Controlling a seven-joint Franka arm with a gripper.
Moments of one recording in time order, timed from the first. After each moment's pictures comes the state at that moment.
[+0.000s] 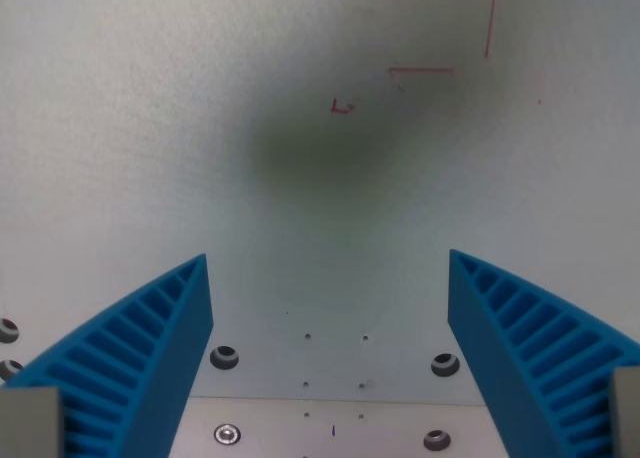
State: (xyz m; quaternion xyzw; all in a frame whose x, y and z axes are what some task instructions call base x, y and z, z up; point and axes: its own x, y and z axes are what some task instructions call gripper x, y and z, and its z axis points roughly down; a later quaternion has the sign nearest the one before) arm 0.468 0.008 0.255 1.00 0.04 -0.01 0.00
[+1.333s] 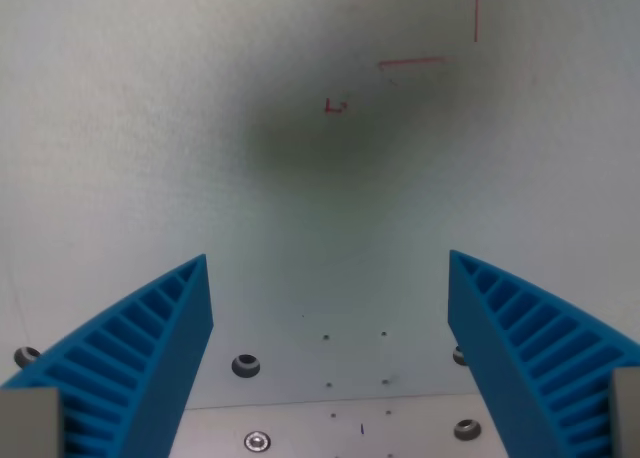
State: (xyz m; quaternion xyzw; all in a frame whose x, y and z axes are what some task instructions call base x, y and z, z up) arm 0.468 0.008 0.255 1.00 -0.01 -0.01 0.00
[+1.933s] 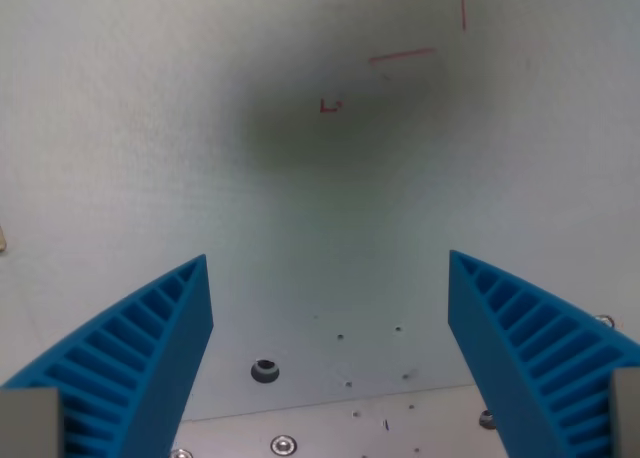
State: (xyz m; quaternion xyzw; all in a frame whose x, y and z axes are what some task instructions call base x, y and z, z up) arm 0.468 0.008 0.255 1.00 -0.06 -0.01 0.00
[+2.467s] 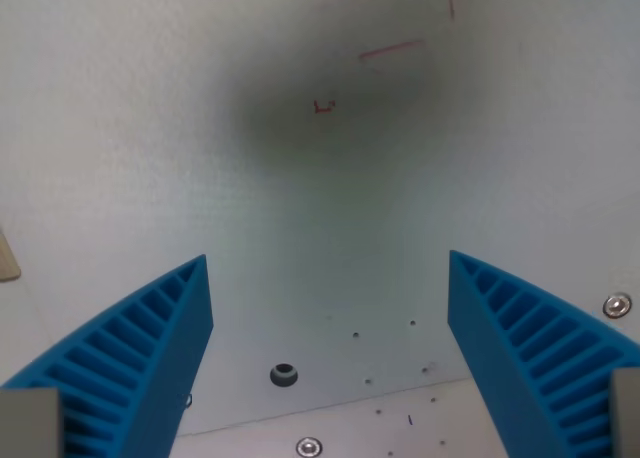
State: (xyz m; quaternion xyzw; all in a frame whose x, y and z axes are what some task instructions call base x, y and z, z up) arm 0.468 0.008 0.255 0.99 -0.10 -0.01 0.00
